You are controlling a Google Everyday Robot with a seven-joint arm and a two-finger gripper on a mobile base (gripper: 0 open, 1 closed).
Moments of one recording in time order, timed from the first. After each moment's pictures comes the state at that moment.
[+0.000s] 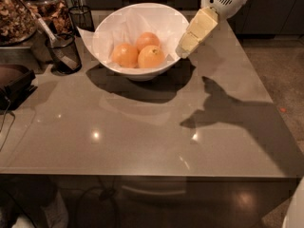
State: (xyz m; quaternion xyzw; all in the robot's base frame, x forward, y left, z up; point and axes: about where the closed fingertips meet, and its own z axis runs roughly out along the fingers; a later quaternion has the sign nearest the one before) arm 0.603 -0.111 0.980 -0.50 0.83 0.13 0.21
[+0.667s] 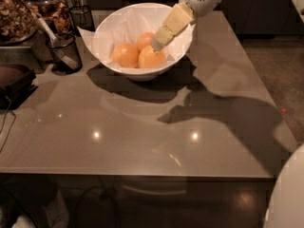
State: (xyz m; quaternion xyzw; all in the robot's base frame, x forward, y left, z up) arm 0.619 -0.063 0.983 -0.48 0.83 0.16 0.23
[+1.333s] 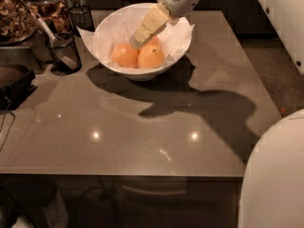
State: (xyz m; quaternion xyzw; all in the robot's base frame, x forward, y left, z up) arm 0.633 -0.017 0.974 -0.47 0.84 0.18 0.21
